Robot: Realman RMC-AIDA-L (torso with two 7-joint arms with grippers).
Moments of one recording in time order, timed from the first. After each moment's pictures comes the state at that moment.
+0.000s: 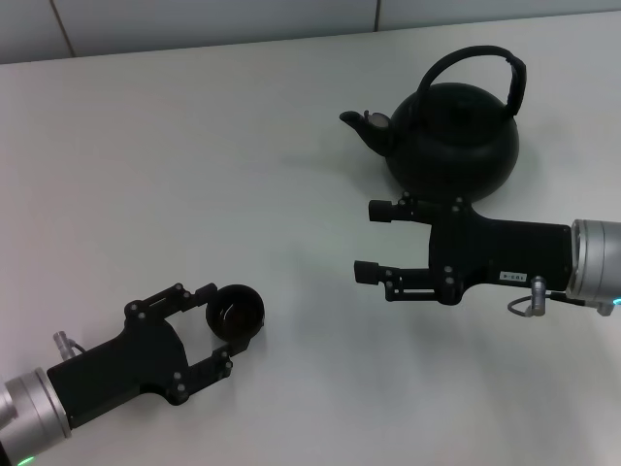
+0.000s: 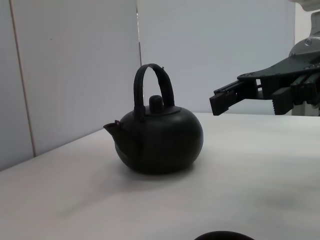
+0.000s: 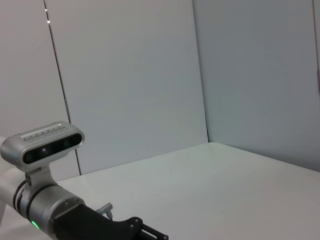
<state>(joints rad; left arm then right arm) -0.36 -2.07 1.17 0.17 1.37 1.39 -0.49 0.37 2.08 -0.96 -0.58 -1.66 -1.56 1.07</state>
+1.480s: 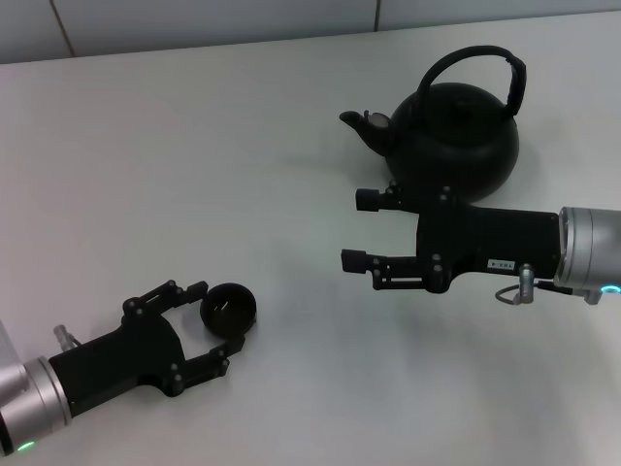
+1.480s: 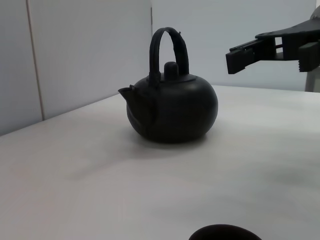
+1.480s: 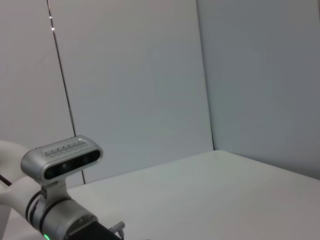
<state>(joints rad) -0.37 -2.07 1.22 0.23 1.37 1.29 -0.61 0.40 2.09 -0.97 -0.57 -1.64 -1.56 1.09</state>
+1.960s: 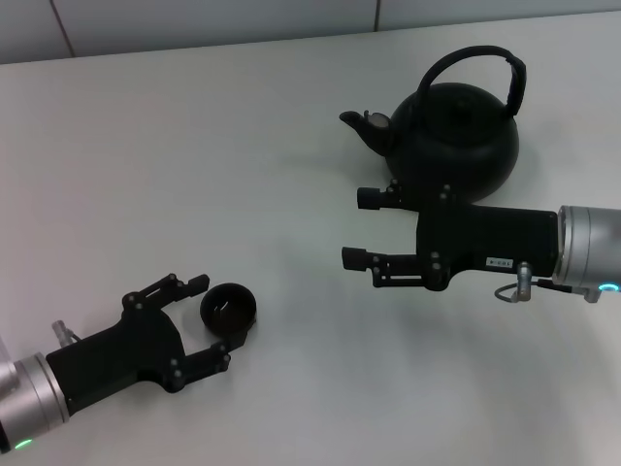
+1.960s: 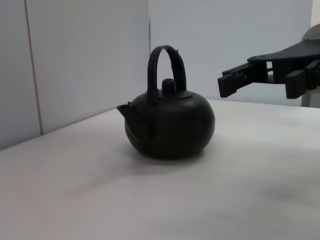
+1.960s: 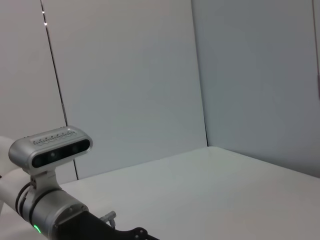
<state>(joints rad) -0.36 -2.07 1.21 0.24 1.37 1.33 -0.62 0.40 2.09 -0.97 -0.57 -1.64 -1.54 1.08</state>
